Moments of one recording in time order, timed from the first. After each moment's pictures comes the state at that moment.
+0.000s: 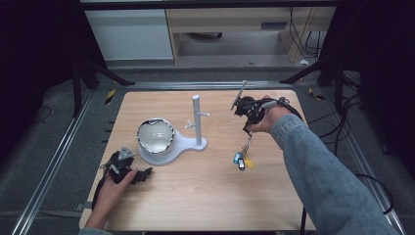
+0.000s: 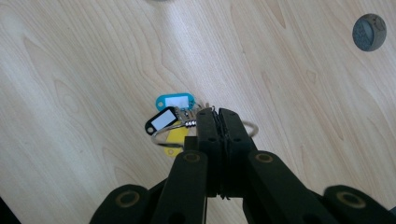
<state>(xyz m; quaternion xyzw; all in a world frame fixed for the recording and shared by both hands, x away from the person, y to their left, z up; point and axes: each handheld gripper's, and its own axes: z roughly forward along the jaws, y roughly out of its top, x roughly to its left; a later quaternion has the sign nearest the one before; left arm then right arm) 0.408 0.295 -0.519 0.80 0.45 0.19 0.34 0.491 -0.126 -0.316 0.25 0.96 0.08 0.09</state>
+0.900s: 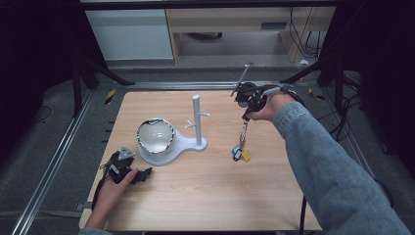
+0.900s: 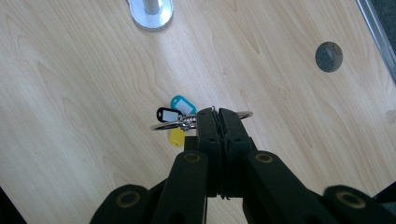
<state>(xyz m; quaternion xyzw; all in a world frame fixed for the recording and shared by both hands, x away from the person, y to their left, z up) 0.408 0.295 -0.519 0.80 0.45 0.19 0.34 0.496 -0.124 -0.274 0.25 0.96 0.11 0.12</state>
